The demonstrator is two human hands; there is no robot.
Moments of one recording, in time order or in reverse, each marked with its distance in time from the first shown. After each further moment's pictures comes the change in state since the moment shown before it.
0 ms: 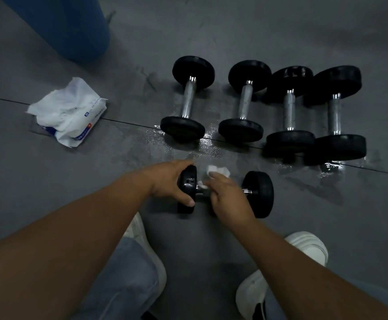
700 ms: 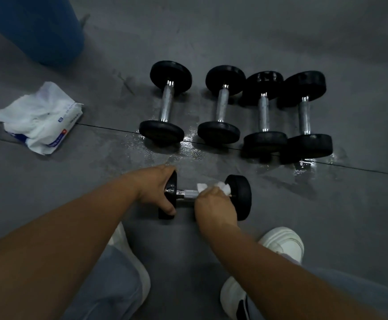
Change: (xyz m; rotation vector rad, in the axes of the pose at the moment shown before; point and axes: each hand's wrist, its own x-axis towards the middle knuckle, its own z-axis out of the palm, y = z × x) left_hand 0.010 0.011 0.006 0.137 -0.044 0.032; right_hand -0.015 -0.027 -0.018 -0.645 -0.220 0.330
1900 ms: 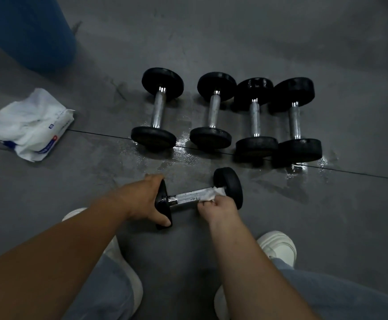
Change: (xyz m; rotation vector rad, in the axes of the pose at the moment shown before) left_hand -0.012 0.000 0.019 0.010 0.065 -0.111; right_hand 0.041 0.022 0.038 2.285 -0.100 1.072
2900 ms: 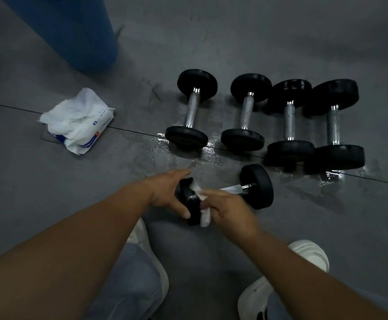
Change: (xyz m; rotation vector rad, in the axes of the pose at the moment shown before) left_hand -0.004 -0.024 -0.017 -0.202 -0.081 0.007; right_hand -0.049 0.009 -0.001 -1.547 -0.768 -1.266
